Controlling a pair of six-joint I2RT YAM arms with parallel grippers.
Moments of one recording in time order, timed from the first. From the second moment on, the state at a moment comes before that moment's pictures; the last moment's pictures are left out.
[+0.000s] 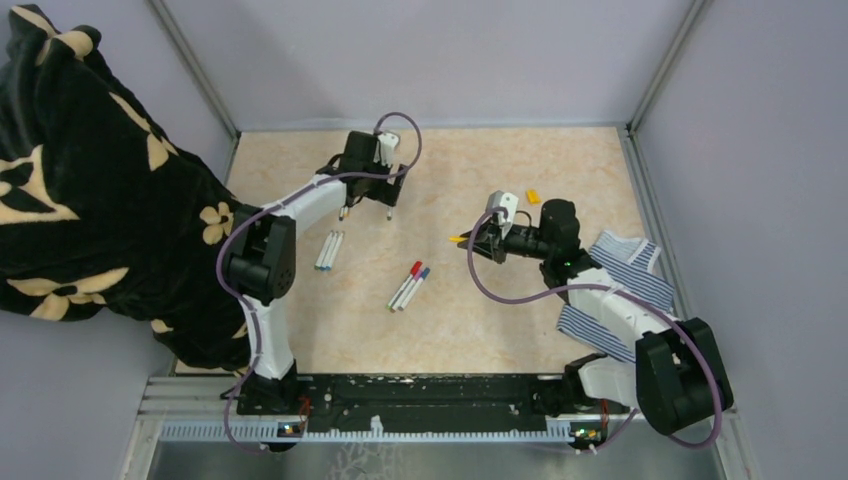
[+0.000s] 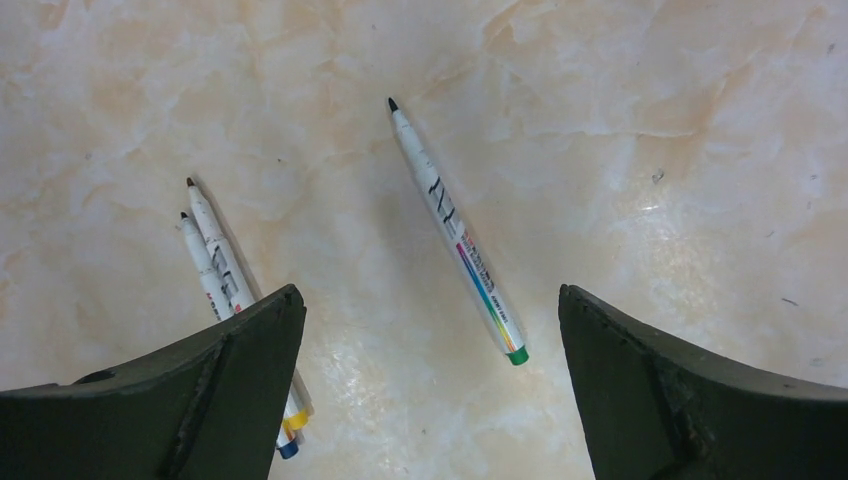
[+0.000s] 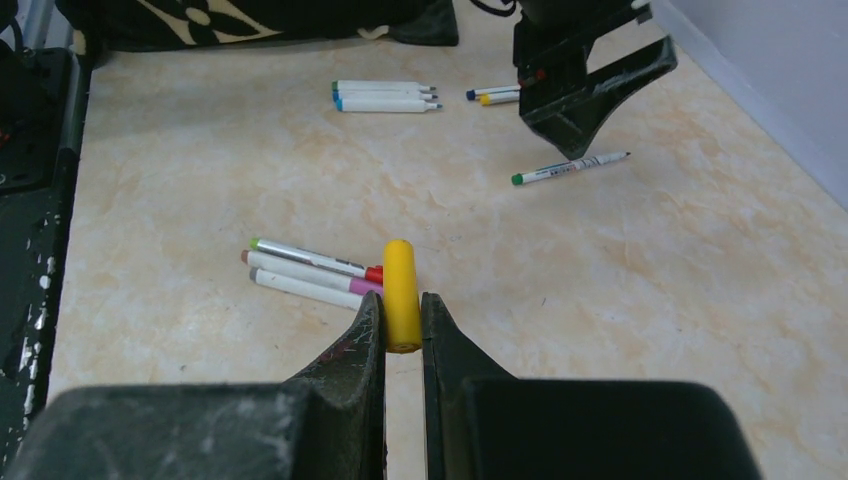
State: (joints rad) left arm -0.37 1.99 1.49 -0.22 -0.02 0.10; right arm 0.35 1.19 0.59 0.40 -0.90 -0.26
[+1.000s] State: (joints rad) left arm -0.44 2.13 1.53 -0.22 -0.10 0.23; right arm 0.33 1.18 0.58 0.43 -0.90 -0.23
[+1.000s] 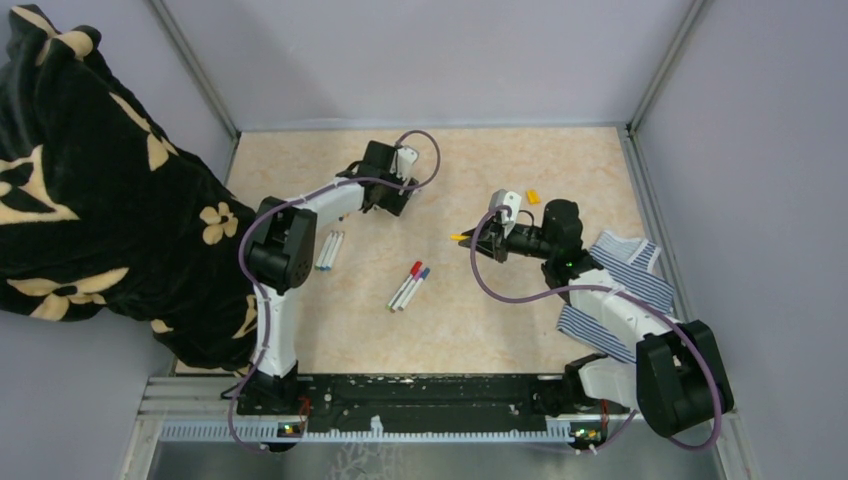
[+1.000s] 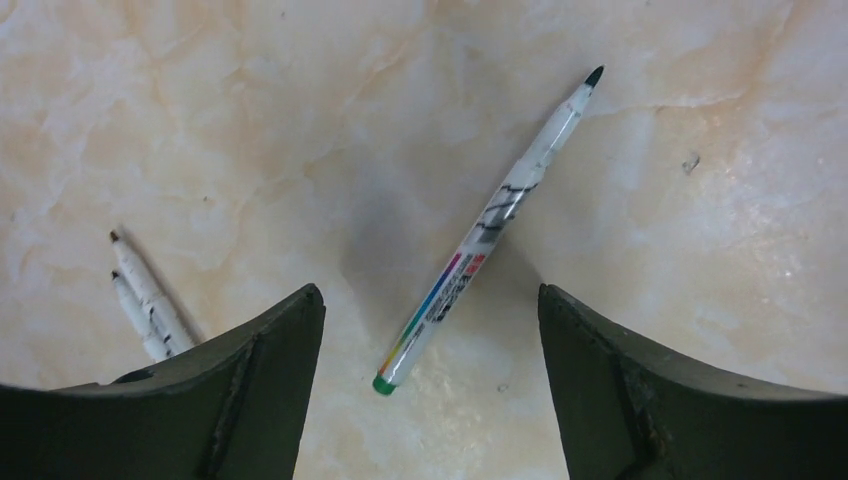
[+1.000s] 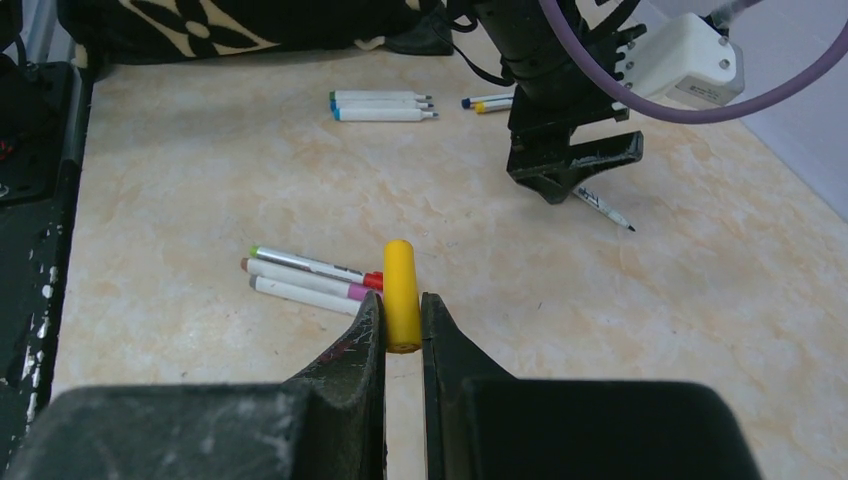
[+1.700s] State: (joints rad) left arm -0.43 2.20 1.61 -0.23 -0.14 0.13; right arm 0.33 1.17 0.58 0.44 -0.91 -0.22
